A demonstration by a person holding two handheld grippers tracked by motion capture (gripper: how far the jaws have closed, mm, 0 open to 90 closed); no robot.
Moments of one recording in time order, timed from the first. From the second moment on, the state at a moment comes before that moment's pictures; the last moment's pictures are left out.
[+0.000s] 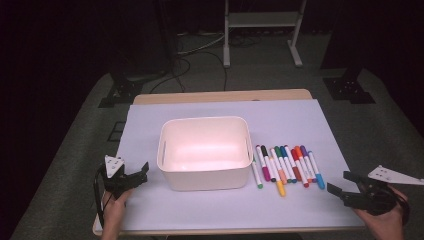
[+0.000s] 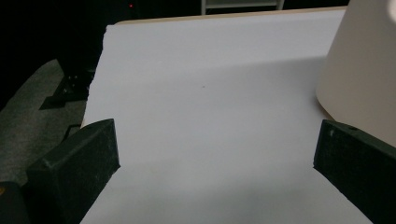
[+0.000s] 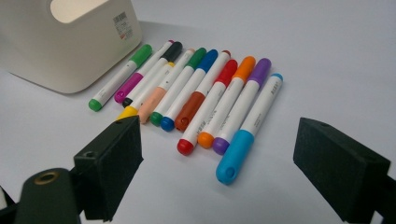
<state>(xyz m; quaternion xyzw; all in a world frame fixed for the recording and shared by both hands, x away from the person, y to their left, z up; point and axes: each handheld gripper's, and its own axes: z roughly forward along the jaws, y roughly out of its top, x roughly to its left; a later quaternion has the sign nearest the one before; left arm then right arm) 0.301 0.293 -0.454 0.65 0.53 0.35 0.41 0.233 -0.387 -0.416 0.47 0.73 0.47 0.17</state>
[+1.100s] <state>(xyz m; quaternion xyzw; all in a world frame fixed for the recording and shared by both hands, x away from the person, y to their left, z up) 0.301 0.293 -0.454 0.65 0.53 0.35 0.41 0.330 -0.365 -0.421 0.51 0.77 0.36 0.11</state>
